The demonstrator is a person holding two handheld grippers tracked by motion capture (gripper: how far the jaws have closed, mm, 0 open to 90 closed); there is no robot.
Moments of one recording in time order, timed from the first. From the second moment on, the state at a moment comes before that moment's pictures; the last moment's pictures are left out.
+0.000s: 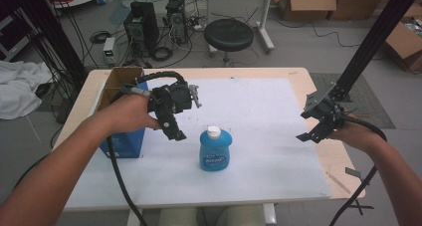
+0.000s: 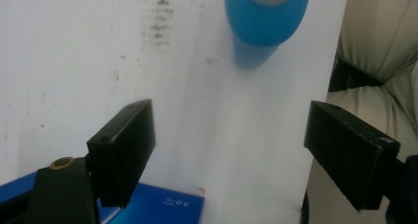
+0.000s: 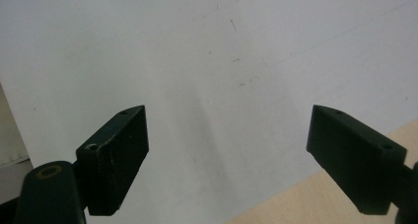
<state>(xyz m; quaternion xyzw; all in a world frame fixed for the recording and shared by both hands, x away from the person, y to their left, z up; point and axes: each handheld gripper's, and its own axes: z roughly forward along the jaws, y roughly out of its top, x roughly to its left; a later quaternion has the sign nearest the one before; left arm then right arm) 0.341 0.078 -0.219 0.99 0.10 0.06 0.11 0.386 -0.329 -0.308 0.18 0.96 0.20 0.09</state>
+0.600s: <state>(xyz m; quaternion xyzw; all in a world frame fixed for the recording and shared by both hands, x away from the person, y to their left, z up) 0.338 0.036 -0.214 0.99 0.07 0.05 0.12 0.387 -0.324 -0.308 0.18 0.96 0.20 0.09</state>
